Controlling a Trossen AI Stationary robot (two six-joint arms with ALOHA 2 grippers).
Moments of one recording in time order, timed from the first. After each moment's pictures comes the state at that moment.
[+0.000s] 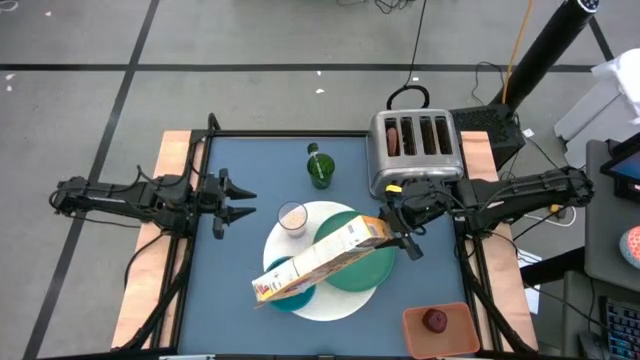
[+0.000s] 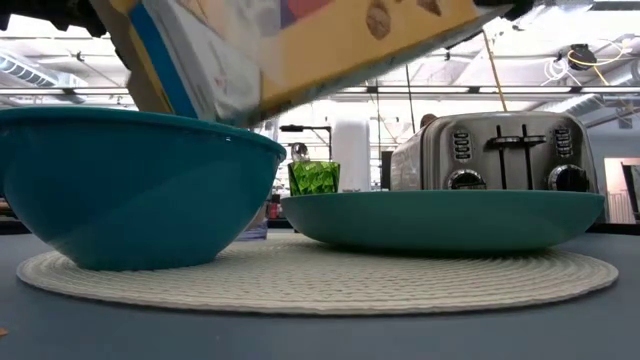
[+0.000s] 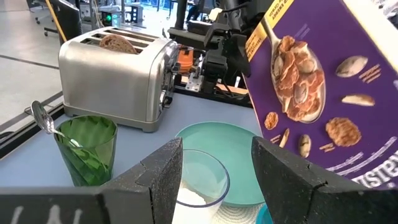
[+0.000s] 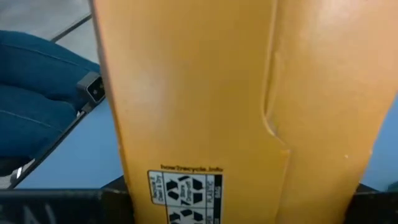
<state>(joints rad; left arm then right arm) -0.09 0.50 0.47 -0.10 -0.12 -0.20 0.09 1.05 0.83 -0.35 -0.29 -0.14</state>
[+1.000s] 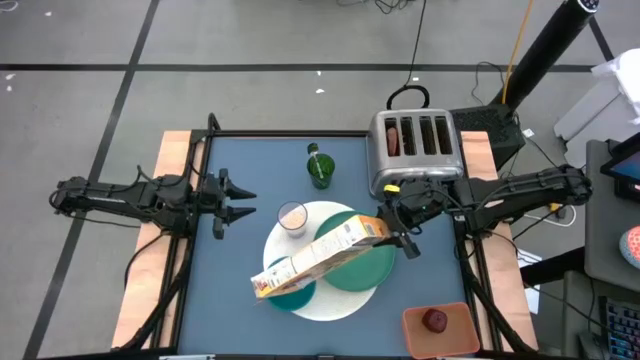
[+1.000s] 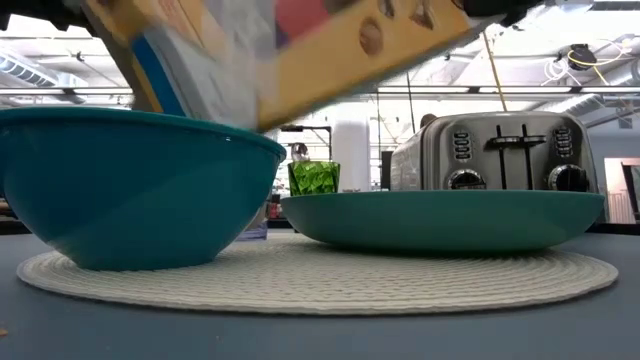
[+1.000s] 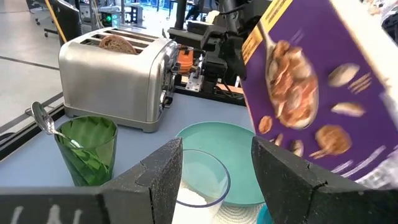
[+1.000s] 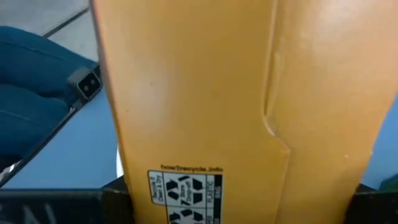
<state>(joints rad) -0.09 0.50 0.47 -0.10 -0.12 -0.19 0.09 1.08 0.83 -0.36 -0.26 -0.15</state>
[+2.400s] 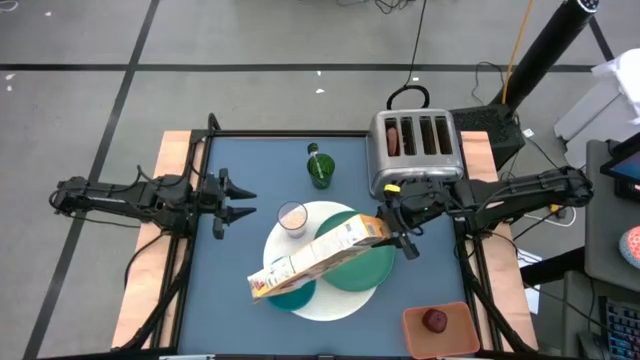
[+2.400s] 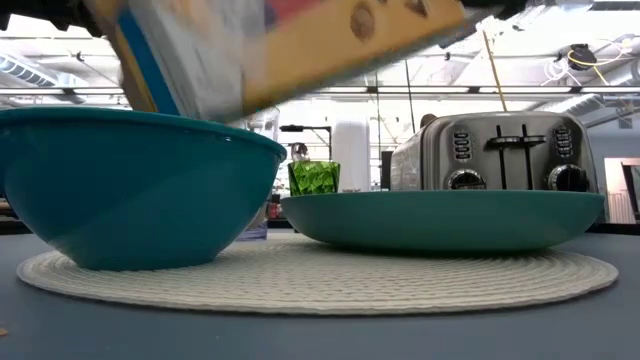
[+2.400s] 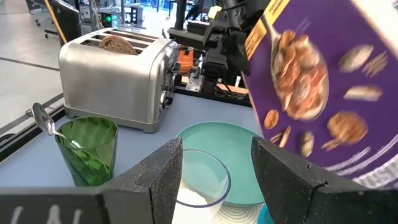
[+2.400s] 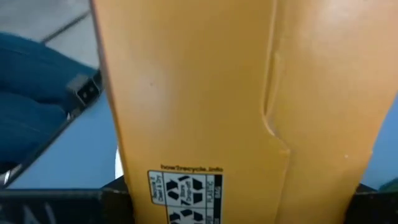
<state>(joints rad) -0.09 0.49 0.47 -0.10 -0.11 -0.19 0.09 1.07 0.83 -0.30 -0.26 -0.15</state>
